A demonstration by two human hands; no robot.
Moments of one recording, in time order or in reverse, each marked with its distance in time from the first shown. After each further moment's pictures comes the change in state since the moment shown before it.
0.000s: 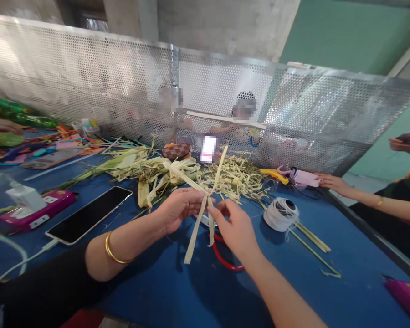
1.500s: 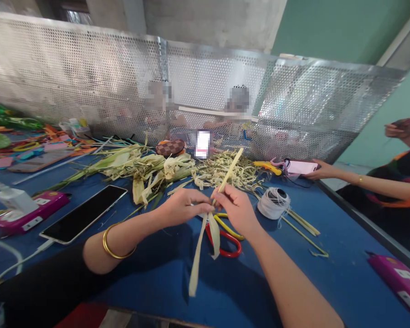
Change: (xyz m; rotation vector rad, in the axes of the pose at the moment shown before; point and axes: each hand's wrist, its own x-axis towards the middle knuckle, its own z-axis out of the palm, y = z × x) left_hand -0.001 0.002 -0.002 0.983 -0.334 0.532; right_hand 0.015 -0.002 -0.024 0.273 -0.039 -0.070
